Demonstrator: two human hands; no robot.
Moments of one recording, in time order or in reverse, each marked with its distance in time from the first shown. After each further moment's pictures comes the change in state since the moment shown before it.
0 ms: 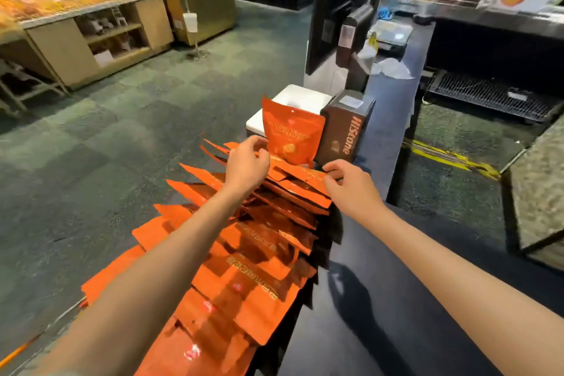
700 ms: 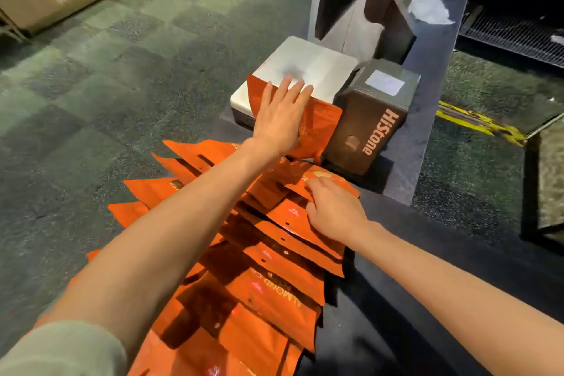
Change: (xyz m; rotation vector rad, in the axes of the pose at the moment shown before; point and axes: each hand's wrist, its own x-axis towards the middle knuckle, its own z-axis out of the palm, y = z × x) left_hand 0.161 -0.011 0.125 0.666 -0.286 0.483; right_hand 0.137 0.069 0.087 -0.485 -0.331 -0.099
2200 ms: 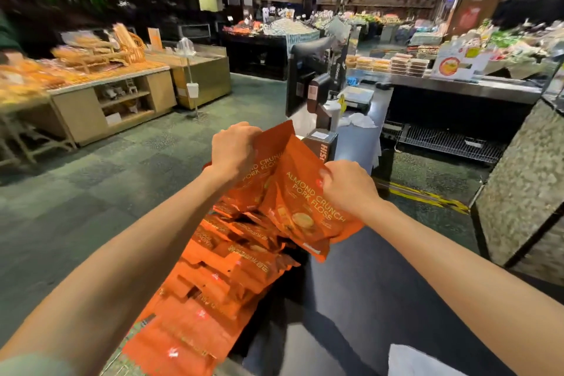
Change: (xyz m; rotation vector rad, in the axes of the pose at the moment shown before) left_hand -0.303 0.099 -0.248 -0.019 0.443 -0.130; right_hand -0.338 -0.091 -0.108 0.056 0.542 -0.016
